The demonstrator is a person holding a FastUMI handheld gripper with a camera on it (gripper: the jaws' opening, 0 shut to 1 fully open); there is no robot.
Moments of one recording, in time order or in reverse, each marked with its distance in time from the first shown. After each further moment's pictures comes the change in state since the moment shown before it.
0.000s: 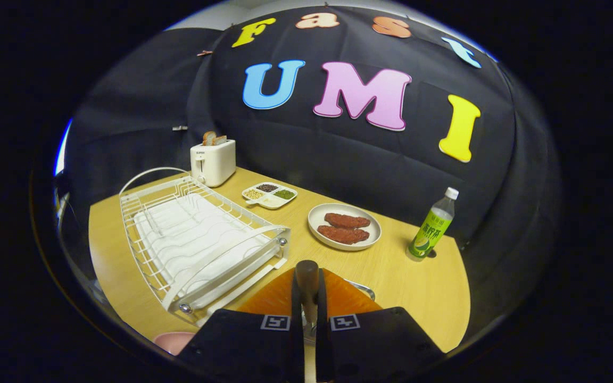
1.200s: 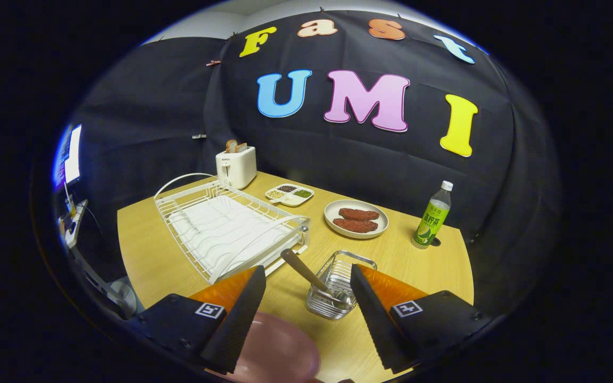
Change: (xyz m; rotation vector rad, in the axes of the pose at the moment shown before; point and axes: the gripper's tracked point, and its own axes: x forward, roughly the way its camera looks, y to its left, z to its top) arm -0.062 0.013 -0.011 -0.044 -0.044 0.085
